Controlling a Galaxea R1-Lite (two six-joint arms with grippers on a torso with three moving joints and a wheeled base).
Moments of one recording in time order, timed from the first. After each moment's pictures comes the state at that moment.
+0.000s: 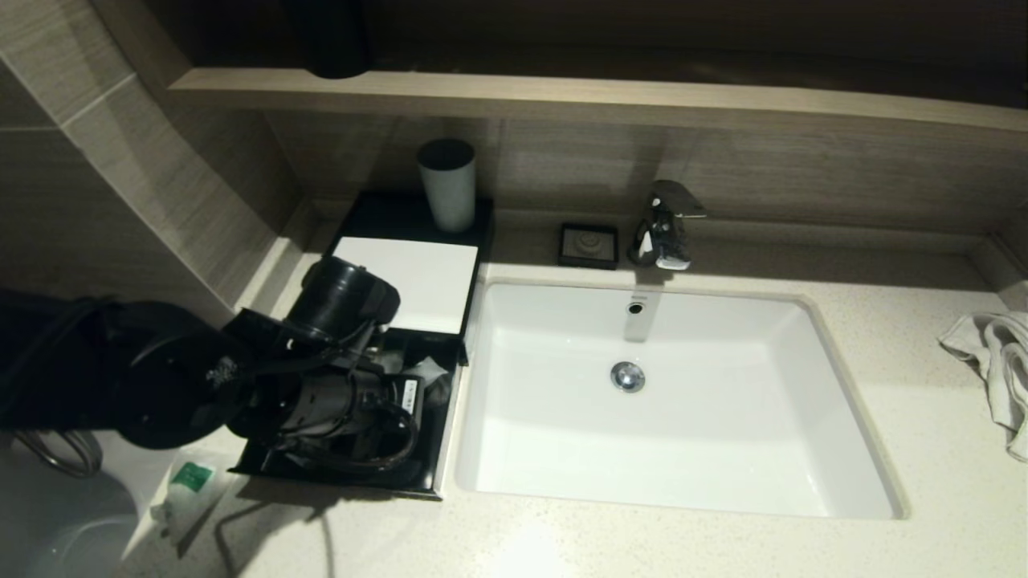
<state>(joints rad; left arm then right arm) -0.55 1.72 -1.04 0.12 0.18 -0.33 0.00 0.00 0.00 0.00 -0.01 0.04</state>
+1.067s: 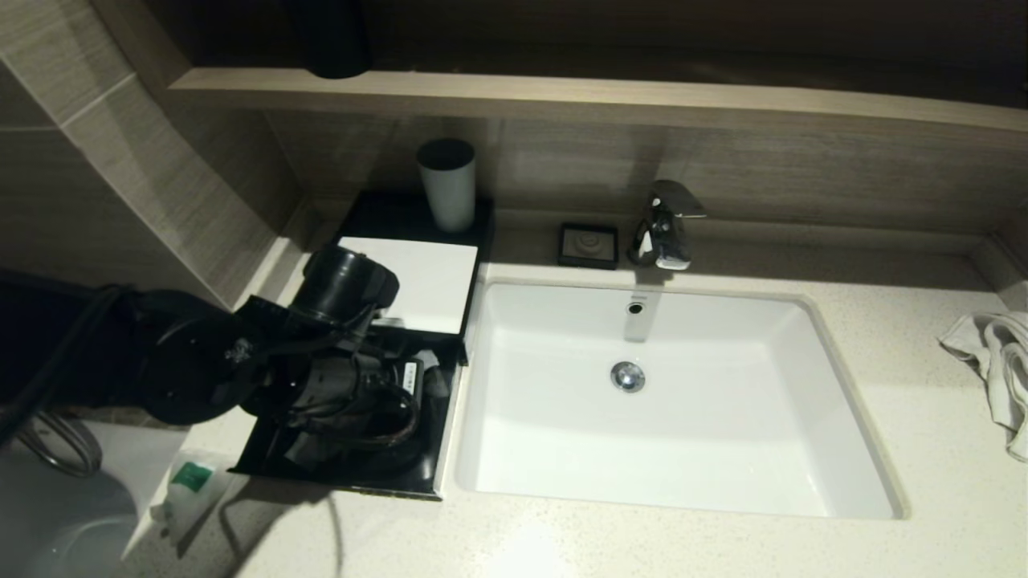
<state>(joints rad) -0.52 1.76 -1.08 0.10 0.18 -0.33 0.00 0.00 0.00 0.00 -0.01 0.04</state>
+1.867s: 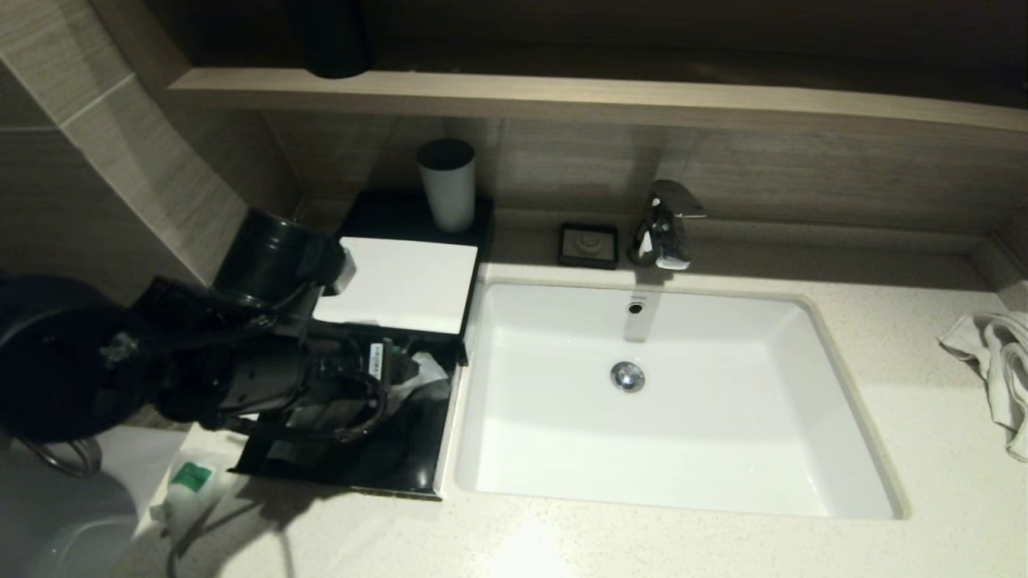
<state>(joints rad) -0.52 1.59 -1.04 0.12 0.21 -0.33 0.00 0.00 0.00 0.00 -0.01 0.04</state>
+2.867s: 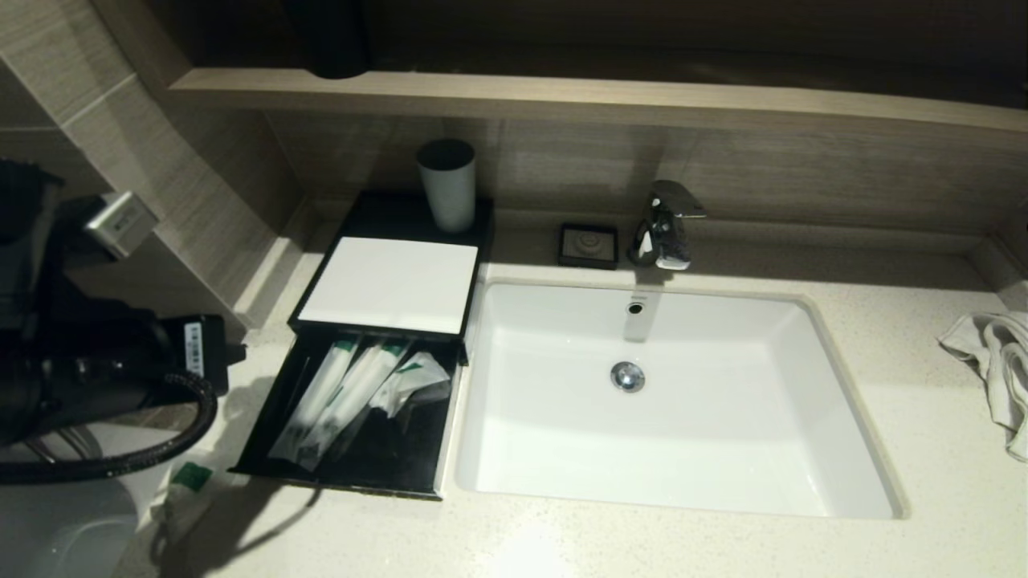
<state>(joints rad) -0.38 1.23 -1.00 0.32 0.23 -0.34 0.00 0.00 0.00 0.00 -0.01 0.04</state>
